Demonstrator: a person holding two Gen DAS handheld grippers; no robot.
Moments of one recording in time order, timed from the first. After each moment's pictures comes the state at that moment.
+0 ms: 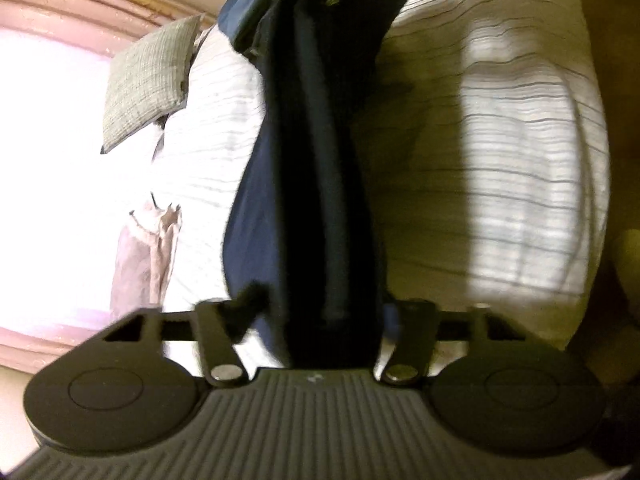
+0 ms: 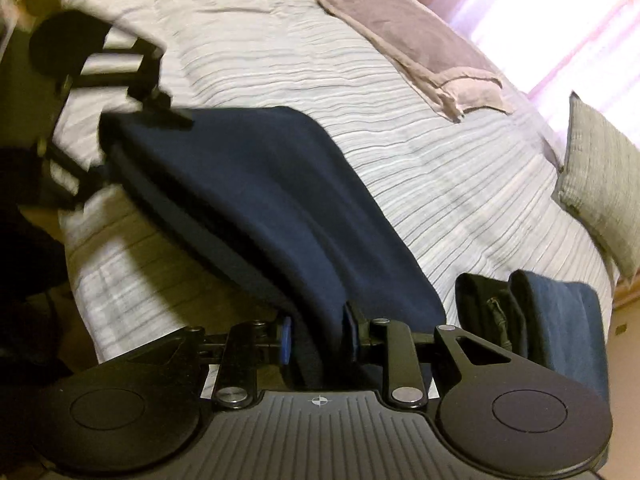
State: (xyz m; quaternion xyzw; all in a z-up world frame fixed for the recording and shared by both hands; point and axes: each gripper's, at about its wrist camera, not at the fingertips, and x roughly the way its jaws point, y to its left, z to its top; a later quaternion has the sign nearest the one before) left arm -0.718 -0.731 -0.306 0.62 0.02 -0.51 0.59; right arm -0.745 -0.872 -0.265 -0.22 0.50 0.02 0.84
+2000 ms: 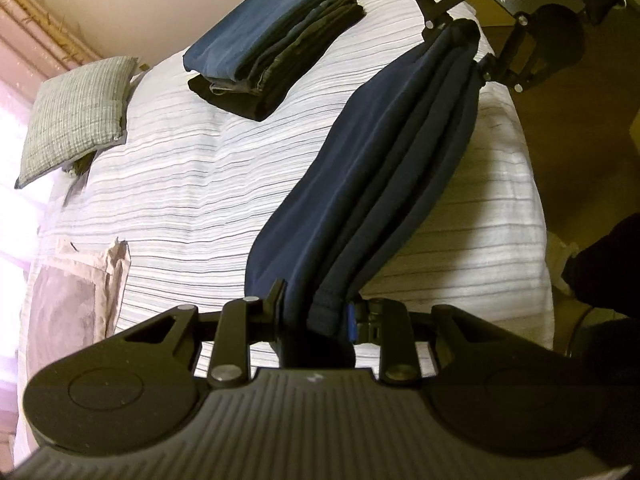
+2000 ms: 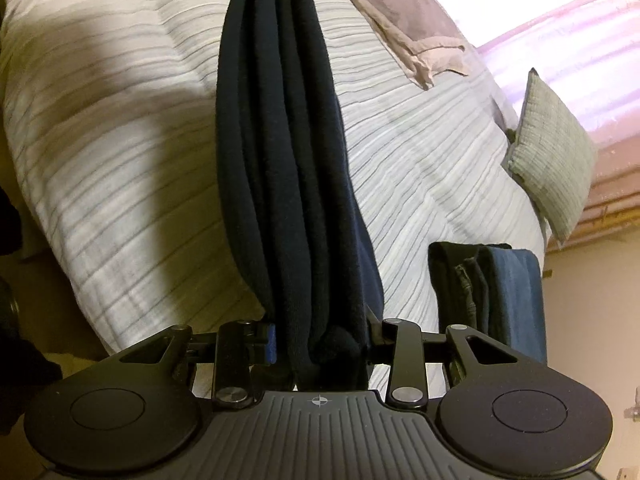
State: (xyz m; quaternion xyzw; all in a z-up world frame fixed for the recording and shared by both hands) left arm -0.539 -0.717 -0.194 0.55 0.06 -0.71 0.44; right arm -0.714 -0.760 -0.274 -0.27 0.57 -0.13 0.76
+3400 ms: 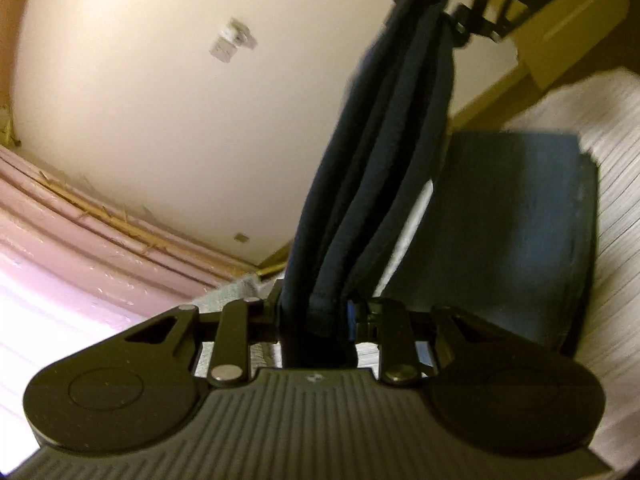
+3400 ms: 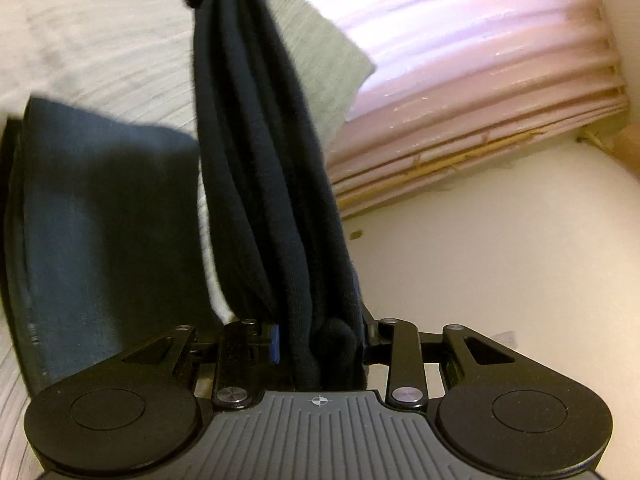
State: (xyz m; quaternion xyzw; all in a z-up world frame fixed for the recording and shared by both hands) left arm -0.690 -1.143 -0.121 0.51 -0.20 -0.69 0.47; right arm -0.819 -1.188 -0.186 -0.36 0.47 -0.35 0.73
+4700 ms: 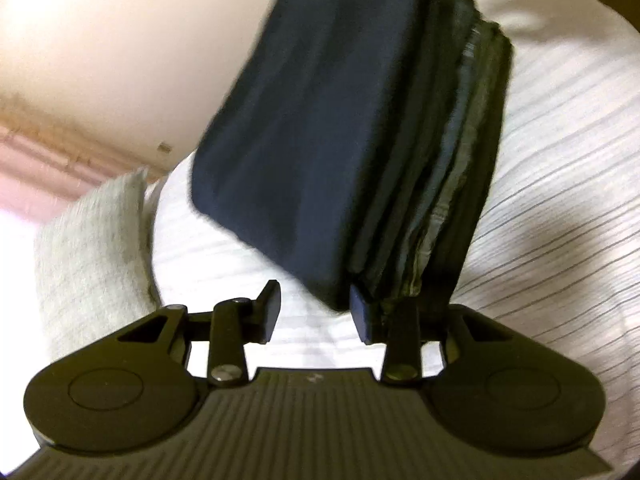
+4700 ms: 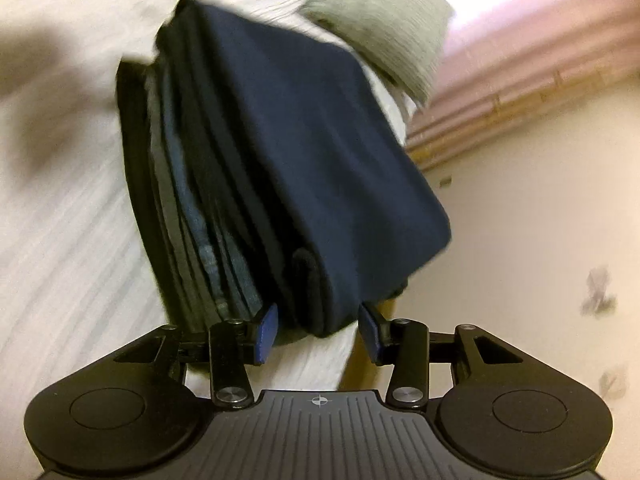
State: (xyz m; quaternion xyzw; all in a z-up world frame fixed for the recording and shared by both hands) left arm -0.668 -1.083 -0.223 0.57 -0.07 -0.68 0.46; right arm -0.889 -1.113 -0.217 -0.22 0.53 -0.32 0.75
